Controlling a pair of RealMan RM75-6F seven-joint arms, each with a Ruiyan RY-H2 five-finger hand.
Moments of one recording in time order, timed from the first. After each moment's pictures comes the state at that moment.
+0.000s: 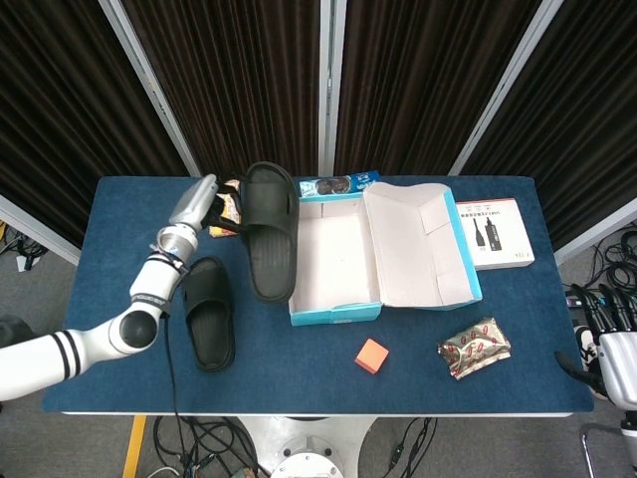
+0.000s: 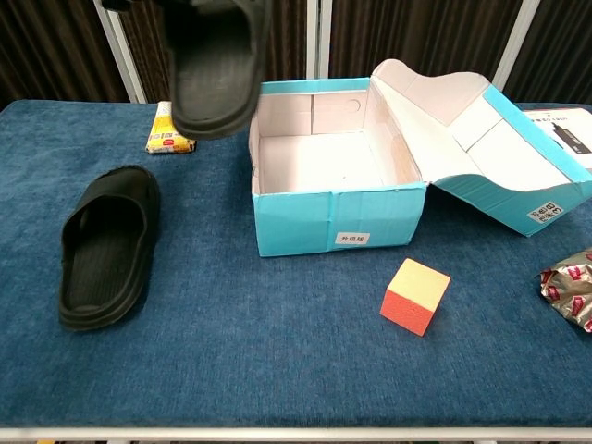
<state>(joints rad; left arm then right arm) -0.98 -1.32 -0.48 -1.56 0.42 0.75 0.05 0.04 -0.97 0.05 -1.64 -1.59 1.56 0.07</state>
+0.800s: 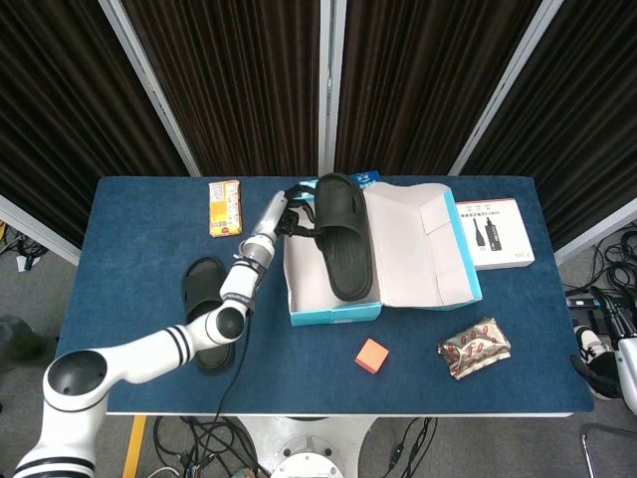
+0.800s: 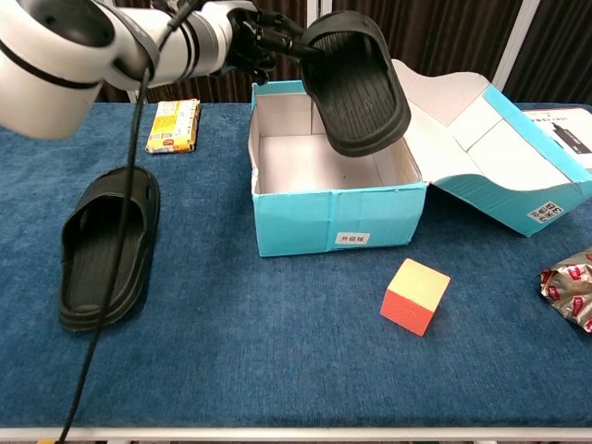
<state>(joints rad) -1.16 -1.83 -0.57 -0.99 0.54 0.65 -0.26 0.01 -0.93 0.05 -1.67 -1.58 1.59 0.06</state>
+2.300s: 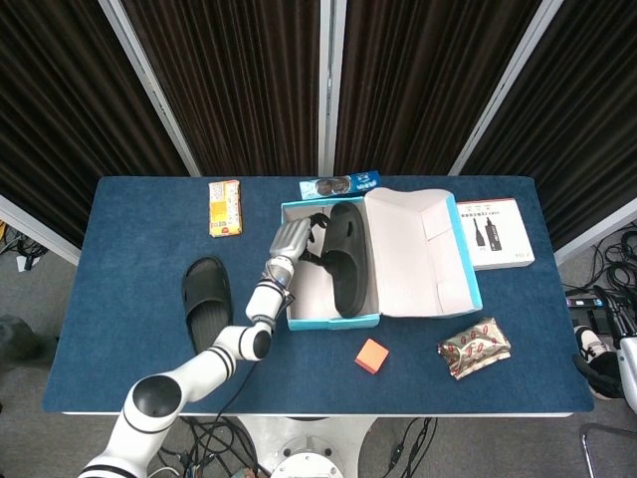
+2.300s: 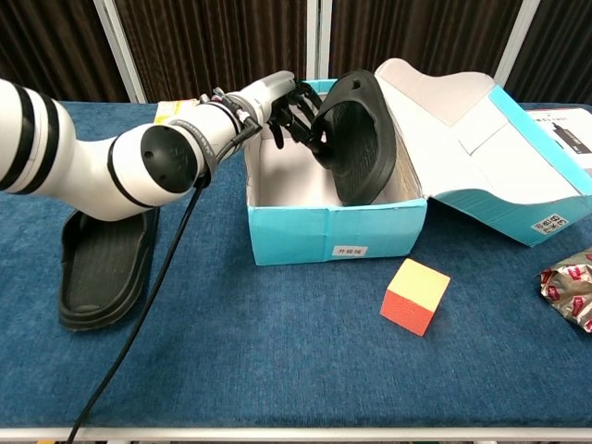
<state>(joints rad) -1.27 -2.16 -0.50 -0.49 0.86 0.62 -0.12 0.01 -0.93 0.06 -1.68 -1.56 1.58 0.05</state>
